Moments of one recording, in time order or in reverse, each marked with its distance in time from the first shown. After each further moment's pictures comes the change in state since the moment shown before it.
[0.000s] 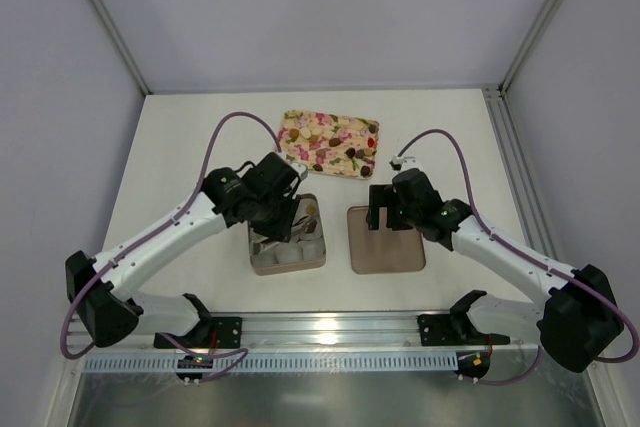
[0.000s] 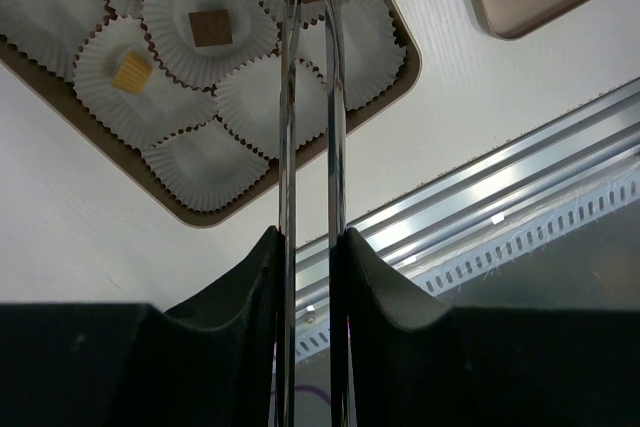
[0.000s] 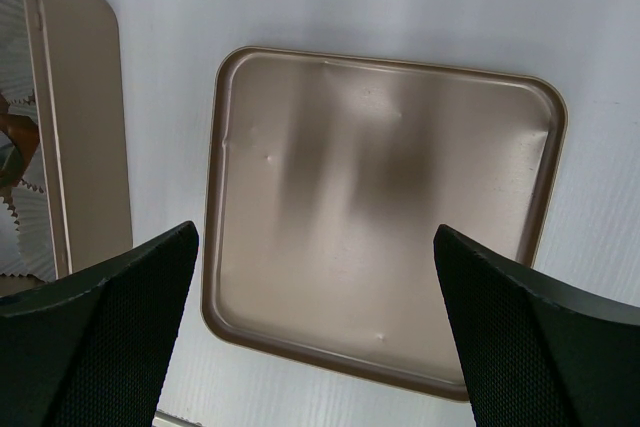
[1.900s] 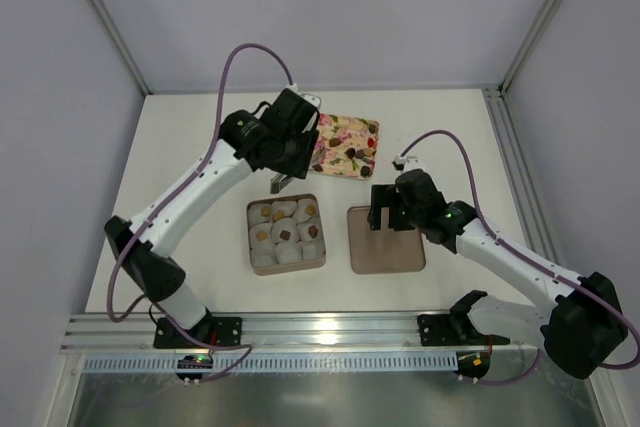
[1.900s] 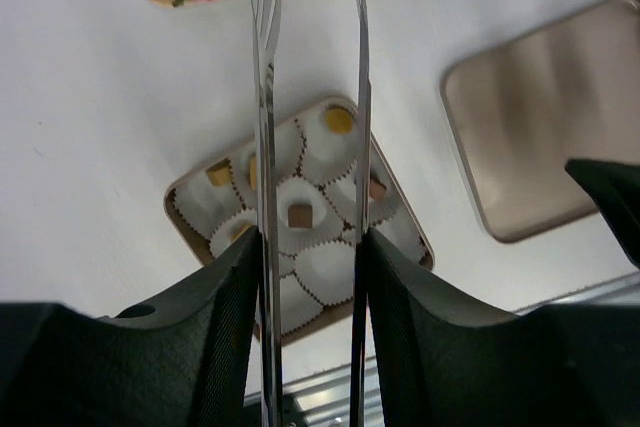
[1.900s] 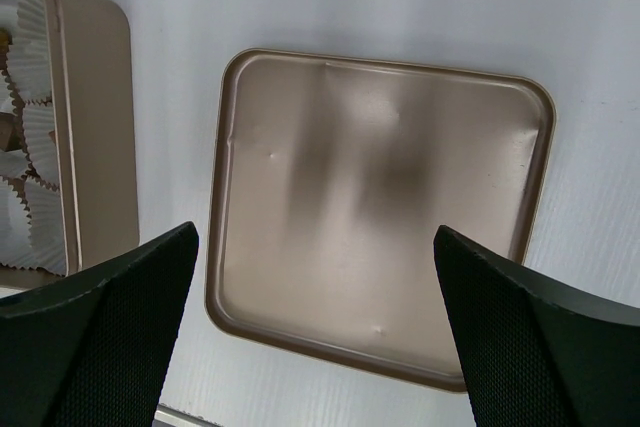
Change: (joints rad) left arm 0.070 0.310 0.535 -0.063 -0.207 0.079; right arm 0.000 -0.029 -0.001 -0.013 0.001 -0.004
